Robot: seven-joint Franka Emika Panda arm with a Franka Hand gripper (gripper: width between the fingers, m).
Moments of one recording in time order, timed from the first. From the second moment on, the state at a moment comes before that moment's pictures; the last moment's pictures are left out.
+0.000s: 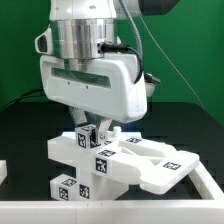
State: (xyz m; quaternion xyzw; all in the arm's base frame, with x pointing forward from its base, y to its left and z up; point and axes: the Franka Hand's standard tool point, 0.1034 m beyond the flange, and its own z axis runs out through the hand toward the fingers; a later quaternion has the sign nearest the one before) arm 0.627 -0.043 0.114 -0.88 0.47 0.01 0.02
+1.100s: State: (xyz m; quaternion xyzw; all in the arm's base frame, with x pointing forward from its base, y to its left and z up) arm 0.643 -0.055 0.121 -0.99 -0.15 -0.05 -0.01
